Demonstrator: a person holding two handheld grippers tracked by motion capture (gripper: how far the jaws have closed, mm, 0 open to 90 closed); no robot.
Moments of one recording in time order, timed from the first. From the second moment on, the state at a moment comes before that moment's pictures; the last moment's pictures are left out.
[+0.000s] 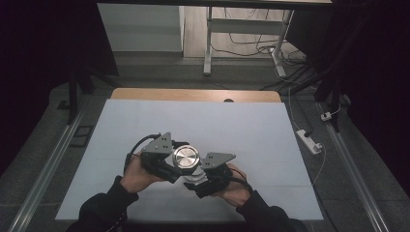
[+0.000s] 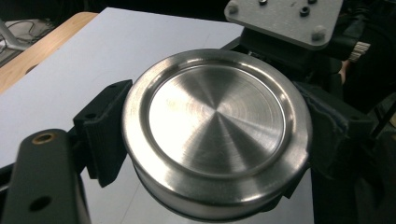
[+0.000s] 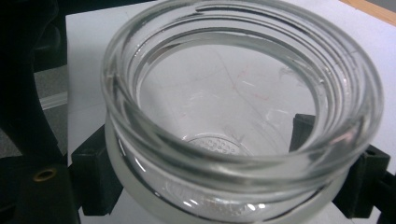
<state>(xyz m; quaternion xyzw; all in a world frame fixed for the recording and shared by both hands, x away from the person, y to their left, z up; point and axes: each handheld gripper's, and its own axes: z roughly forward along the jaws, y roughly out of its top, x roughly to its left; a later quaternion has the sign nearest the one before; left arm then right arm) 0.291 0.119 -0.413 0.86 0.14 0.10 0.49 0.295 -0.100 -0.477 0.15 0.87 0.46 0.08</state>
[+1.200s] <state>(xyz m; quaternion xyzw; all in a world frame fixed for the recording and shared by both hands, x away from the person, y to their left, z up) 0.289 0.126 -0.412 0.85 0.15 0.10 0.50 0.315 -0.114 -0.475 0.18 0.86 0.46 0.10</state>
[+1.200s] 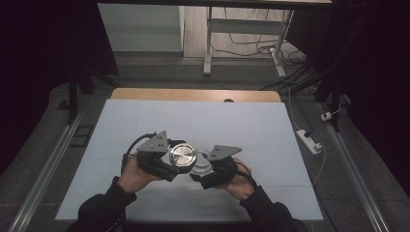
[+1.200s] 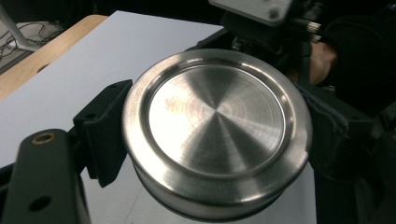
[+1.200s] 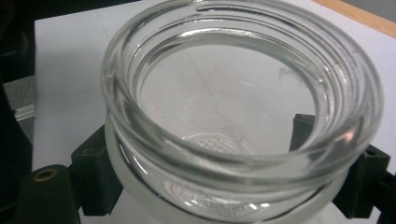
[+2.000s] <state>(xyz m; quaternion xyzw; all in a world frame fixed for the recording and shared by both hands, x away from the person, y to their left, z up) 0.277 0.119 -0.421 0.85 0.15 0.09 0.50 0.344 -0.115 -0.473 0.20 0.86 0.46 0.11</state>
